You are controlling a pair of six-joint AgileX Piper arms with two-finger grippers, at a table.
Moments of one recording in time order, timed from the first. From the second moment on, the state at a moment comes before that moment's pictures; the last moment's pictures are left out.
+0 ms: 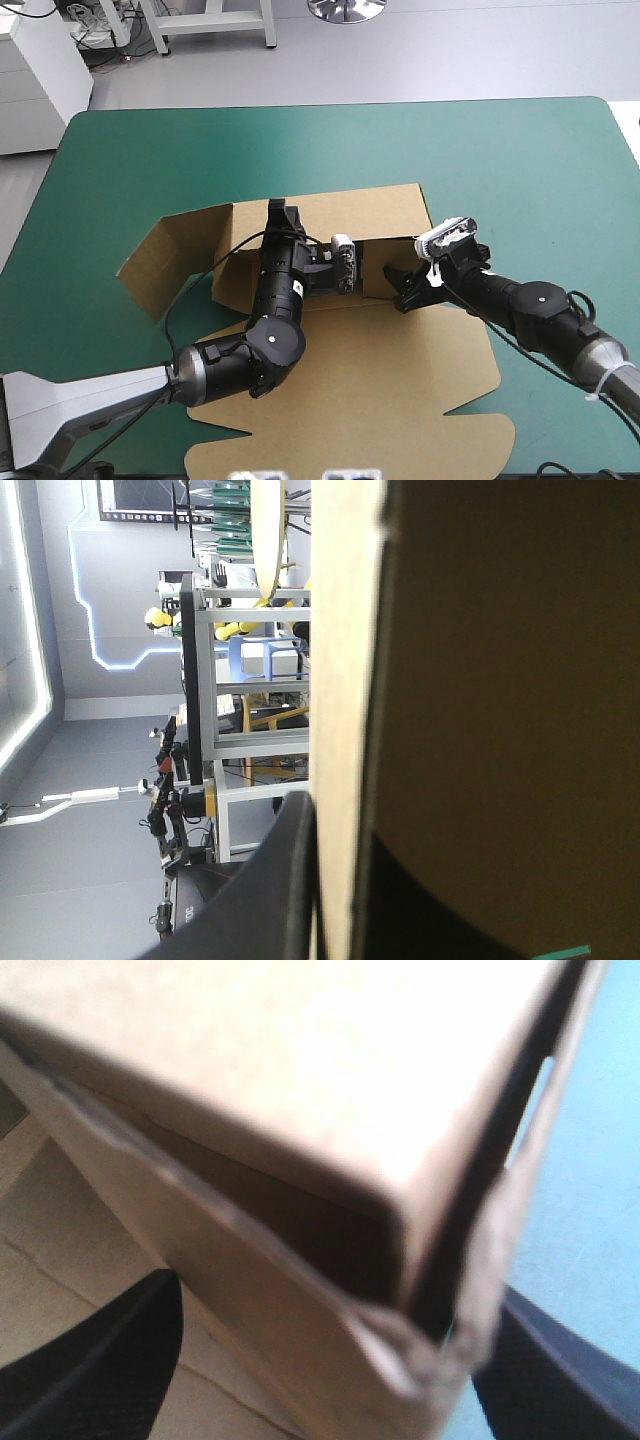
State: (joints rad) left arm -1.10 1.52 -0.96 1.61 0.96 -0.47; right arm 0.43 1.27 -0.66 1.46 0.21 -1.54
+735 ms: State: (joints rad) left arm -1.10 1.52 -0.96 1.62 0.96 -0.47; right arm 0.52 1.27 -0.66 1.73 -0.01 -1.65
